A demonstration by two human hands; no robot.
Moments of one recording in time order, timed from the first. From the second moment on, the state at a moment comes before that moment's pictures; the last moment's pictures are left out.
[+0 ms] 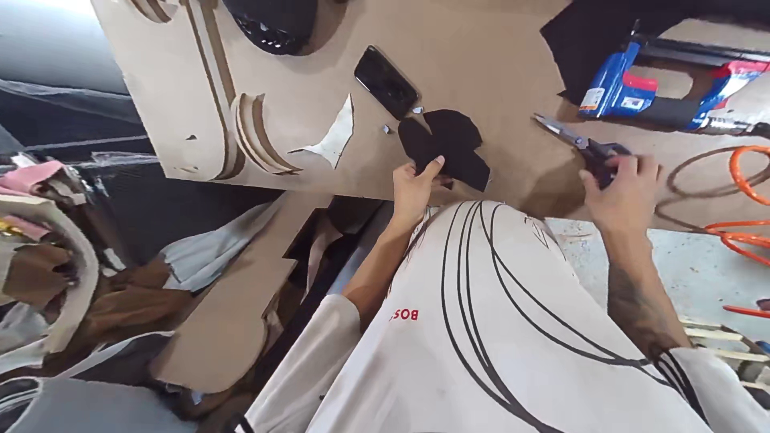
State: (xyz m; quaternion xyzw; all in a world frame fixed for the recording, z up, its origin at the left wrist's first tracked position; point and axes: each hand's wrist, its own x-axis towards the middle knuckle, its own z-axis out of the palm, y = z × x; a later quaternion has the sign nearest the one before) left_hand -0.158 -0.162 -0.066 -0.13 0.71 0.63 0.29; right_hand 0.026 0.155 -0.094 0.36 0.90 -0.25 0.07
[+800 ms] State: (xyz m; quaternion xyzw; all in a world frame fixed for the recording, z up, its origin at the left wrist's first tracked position) left_hand -0.078 -0.220 -0.124 -0.24 0.57 0.65 0.44; right_hand 0.170 -0.011 -0.067 0.48 0.62 -0.60 0.15
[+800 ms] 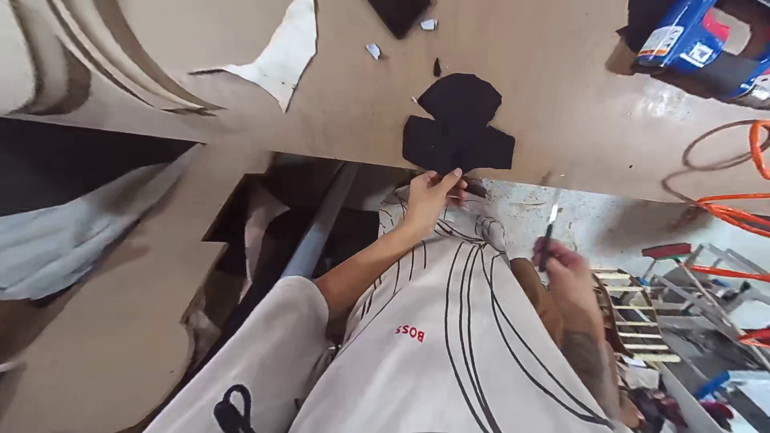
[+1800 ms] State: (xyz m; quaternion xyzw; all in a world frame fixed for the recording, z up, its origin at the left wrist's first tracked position) left_hand -0.035 -0.249 -0.138 -0.18 0.56 0.69 0.42; right_hand 0.104 -0.133 -0.137 0.33 0.56 -0.74 0.21
